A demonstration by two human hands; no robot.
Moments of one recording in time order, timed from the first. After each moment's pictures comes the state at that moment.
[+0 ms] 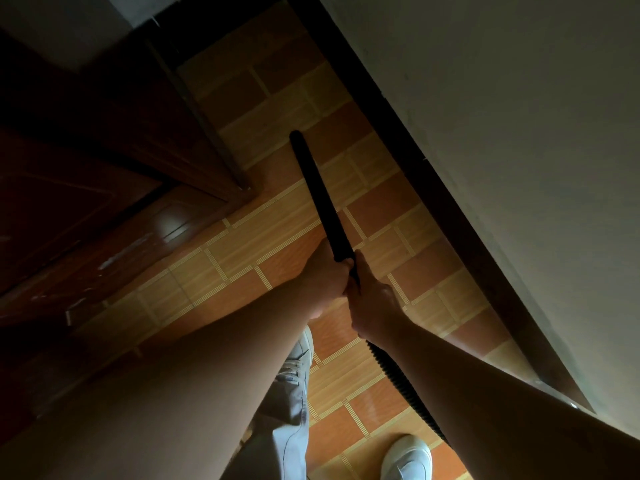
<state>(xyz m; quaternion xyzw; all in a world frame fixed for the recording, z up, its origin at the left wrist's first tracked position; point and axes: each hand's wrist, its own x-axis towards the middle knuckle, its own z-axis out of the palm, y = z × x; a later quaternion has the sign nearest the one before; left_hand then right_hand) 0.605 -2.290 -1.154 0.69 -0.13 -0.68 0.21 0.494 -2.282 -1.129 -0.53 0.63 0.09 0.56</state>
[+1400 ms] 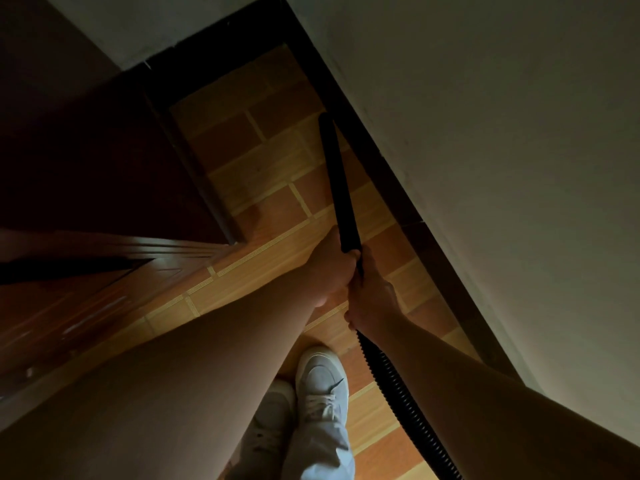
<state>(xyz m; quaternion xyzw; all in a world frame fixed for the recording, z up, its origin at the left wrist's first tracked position) 0.621 -2.417 -1.174 0.70 -0.18 -0.66 0.22 0.519 -2.394 -1.166 -0.50 0.66 0.02 0.55</state>
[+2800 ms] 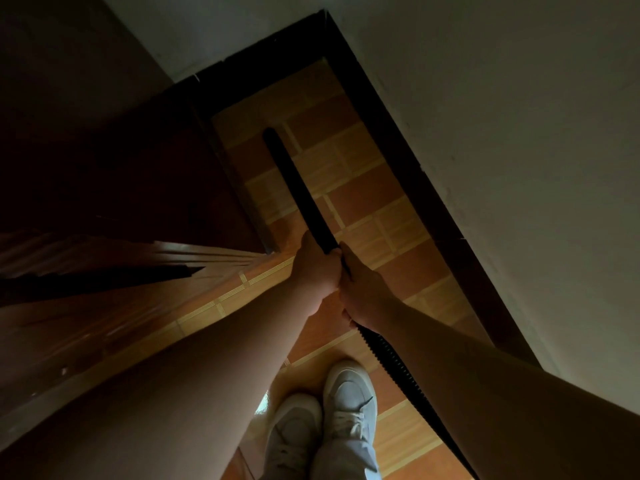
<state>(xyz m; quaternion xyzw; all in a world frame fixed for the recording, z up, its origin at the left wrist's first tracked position) 0.691 -2.397 -1.186 0.77 -0.11 -0.55 0.29 0.585 -2.411 -1.181 -0.58 0.57 0.10 0.58</state>
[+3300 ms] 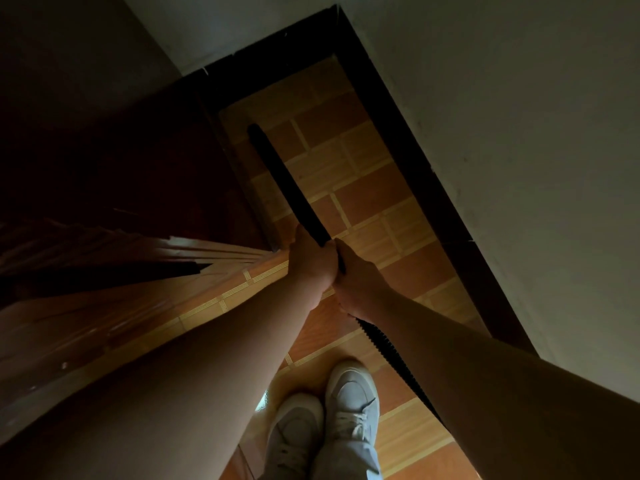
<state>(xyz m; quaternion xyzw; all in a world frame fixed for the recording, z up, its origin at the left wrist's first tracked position) 0.704 -2.398 -1.200 0.80 -0.10 -0.51 0.31 0.607 -2.415 -1.184 -0.62 0.53 0.12 0.56</state>
